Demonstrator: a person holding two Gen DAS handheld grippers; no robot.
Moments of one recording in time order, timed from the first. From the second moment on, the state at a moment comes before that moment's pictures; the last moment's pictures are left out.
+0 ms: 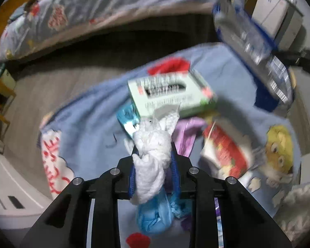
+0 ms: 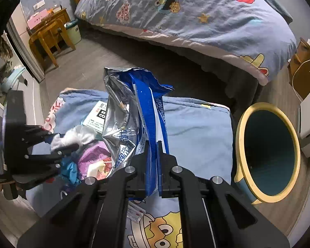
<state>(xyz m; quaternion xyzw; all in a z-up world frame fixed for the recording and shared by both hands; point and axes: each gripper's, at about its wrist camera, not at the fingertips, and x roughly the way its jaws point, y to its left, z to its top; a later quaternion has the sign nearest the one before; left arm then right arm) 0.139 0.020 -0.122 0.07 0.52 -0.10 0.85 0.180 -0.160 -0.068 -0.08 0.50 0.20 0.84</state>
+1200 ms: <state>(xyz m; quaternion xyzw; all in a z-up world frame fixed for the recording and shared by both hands) 0.130 -0.087 -0.039 0.10 0.39 -0.15 0.90 0.191 -0.309 -0.010 0.02 0.45 0.11 0.88</state>
